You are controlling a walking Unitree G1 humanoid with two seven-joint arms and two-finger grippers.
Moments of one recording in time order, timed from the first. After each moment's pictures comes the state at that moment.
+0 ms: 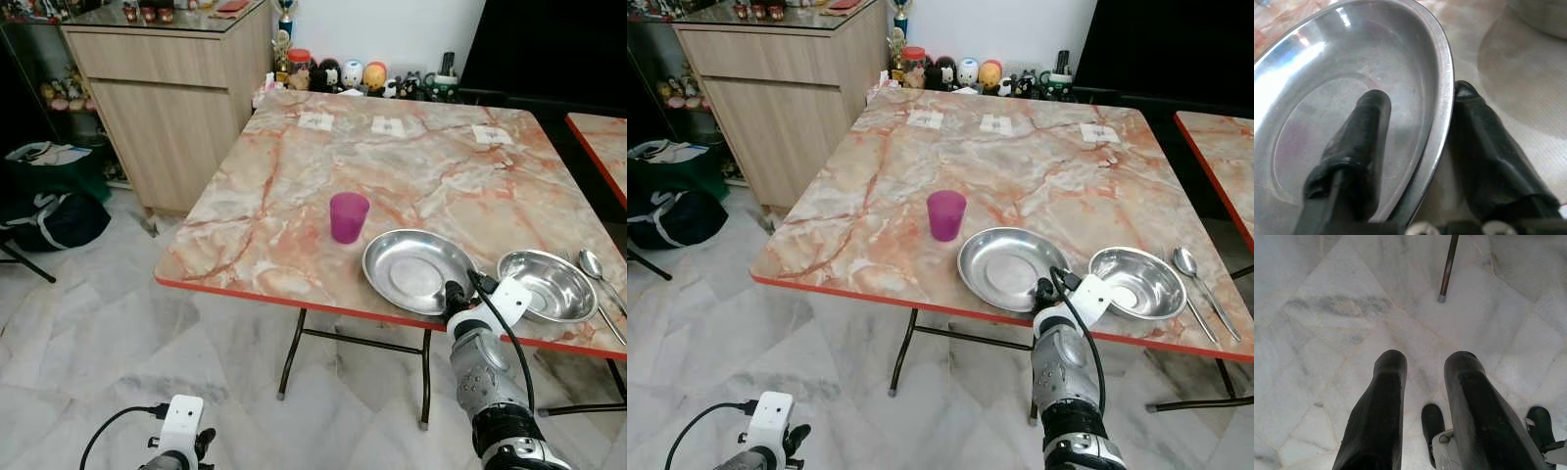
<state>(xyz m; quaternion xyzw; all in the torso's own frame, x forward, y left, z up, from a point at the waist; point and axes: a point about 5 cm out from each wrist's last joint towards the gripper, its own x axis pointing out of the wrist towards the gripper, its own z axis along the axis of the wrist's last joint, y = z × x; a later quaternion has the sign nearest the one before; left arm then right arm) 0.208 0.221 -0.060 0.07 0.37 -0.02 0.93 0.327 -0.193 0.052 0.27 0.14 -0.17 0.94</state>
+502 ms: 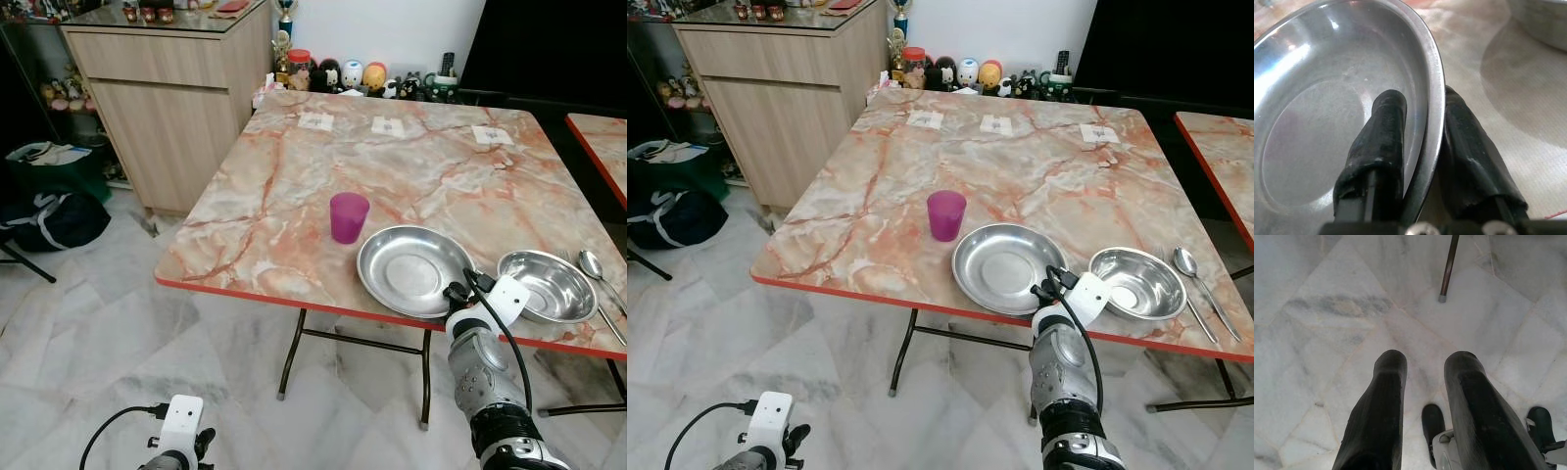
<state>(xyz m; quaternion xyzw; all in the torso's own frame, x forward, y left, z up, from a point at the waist) 0.208 0.221 -0.060 0.07 0.37 -0.02 0.93 0.328 -0.191 0.054 0.25 0.13 -0.17 0.94</state>
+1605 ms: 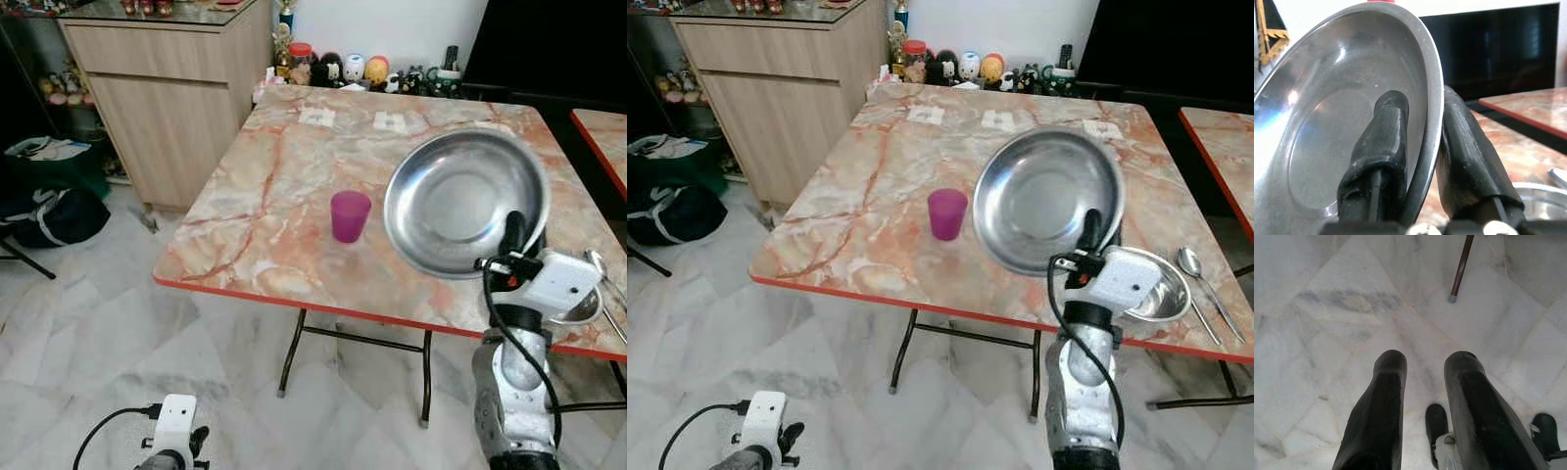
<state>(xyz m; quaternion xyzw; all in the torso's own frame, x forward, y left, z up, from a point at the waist) 0.209 0.227 -0.058 0.06 0.37 0.01 0.93 0.287 -0.188 0.145 0.06 -0.21 -0.13 0.97</state>
